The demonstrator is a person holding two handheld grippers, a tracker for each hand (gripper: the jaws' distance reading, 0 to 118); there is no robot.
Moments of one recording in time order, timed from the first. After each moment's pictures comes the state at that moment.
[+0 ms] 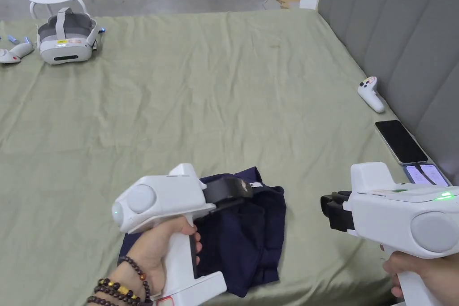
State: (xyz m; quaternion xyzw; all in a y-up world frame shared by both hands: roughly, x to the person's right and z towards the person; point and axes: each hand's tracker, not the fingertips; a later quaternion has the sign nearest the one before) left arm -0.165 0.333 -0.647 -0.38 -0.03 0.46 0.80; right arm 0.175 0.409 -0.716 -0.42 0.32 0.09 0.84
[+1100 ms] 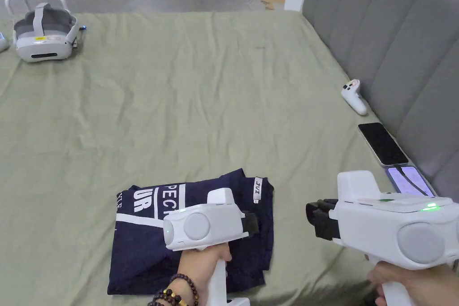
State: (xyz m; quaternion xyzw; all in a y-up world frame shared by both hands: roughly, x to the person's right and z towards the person) left arm -0.074 0.261 -0.693 -0.42 -0.05 0.36 0.83; right arm 0.174 0.412 -0.706 -0.43 0.31 0.07 0.84
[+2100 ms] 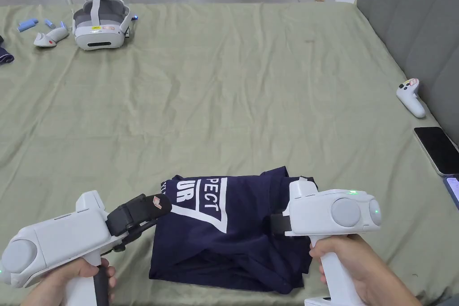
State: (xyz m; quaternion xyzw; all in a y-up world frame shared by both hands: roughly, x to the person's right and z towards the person) left arm -0.291 0.300 -0.509 -0.29 0.03 0.51 0.81; right arm 0.053 0.291 -0.750 -0.55 0.41 0.01 0.73
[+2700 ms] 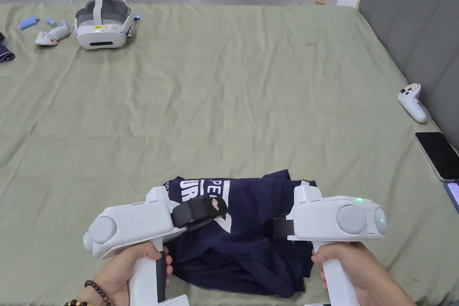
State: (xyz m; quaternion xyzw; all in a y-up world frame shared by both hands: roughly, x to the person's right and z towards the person) left arm -0.243 0.256 -0.593 -0.35 -0.06 0.50 0.79; right arm 0.054 0.287 -0.749 -0.55 0.40 -0.01 0.73
